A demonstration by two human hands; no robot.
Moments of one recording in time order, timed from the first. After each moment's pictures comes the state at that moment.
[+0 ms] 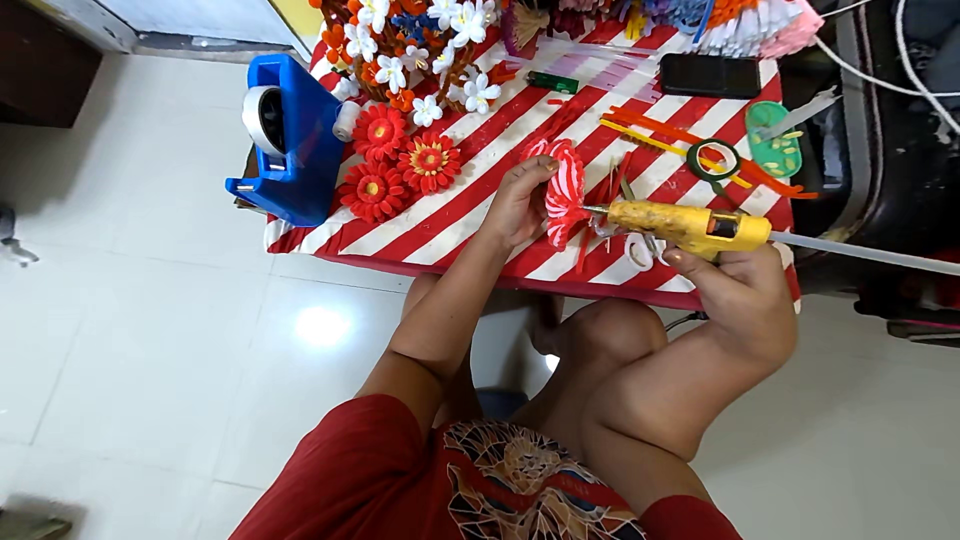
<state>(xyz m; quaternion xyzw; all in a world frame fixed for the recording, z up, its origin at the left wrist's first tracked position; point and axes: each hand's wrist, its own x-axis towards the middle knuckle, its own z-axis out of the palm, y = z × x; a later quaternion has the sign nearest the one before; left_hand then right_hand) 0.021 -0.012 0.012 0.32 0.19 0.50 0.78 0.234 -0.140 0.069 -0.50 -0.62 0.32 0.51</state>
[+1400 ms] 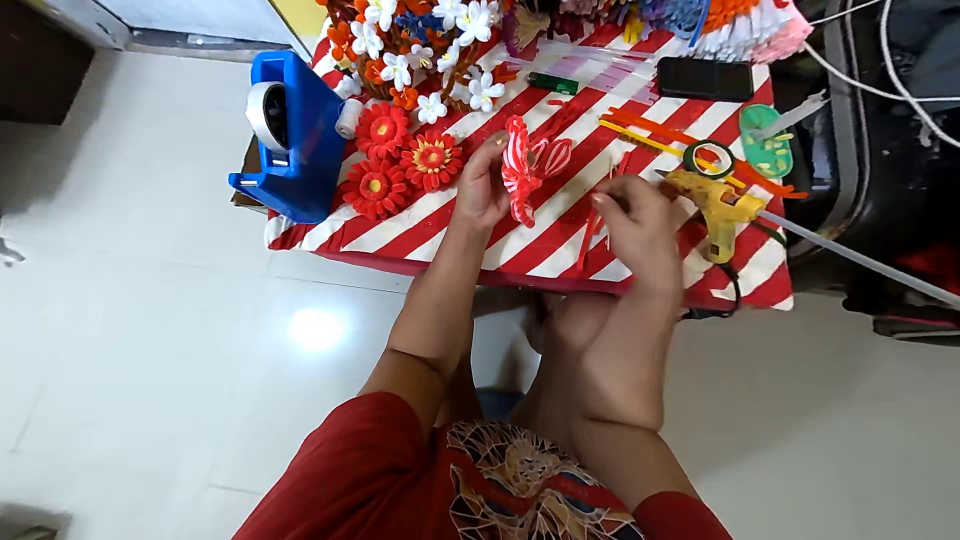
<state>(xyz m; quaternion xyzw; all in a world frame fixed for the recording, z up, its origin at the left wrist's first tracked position) -0.014 0.009 0.011 0.26 0.08 0.56 0.78 0.181 -0.081 0.052 -0.64 -0.62 0.25 0.36</state>
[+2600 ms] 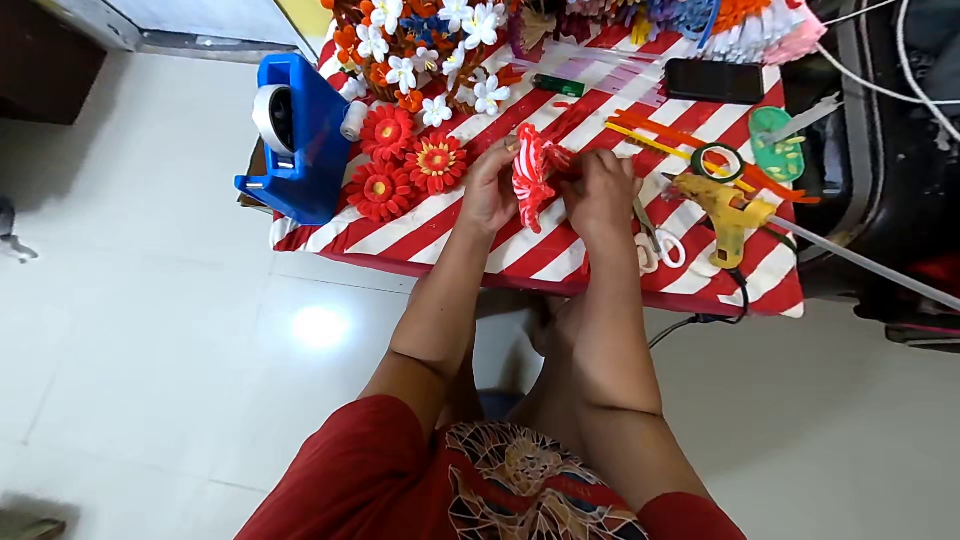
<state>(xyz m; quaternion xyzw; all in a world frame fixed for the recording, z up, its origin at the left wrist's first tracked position) -0.011 0.007 0.012 0.28 0.12 0.57 0.76 0.146 -0.028 0.025 -0.71 -0.65 0.09 0.25</state>
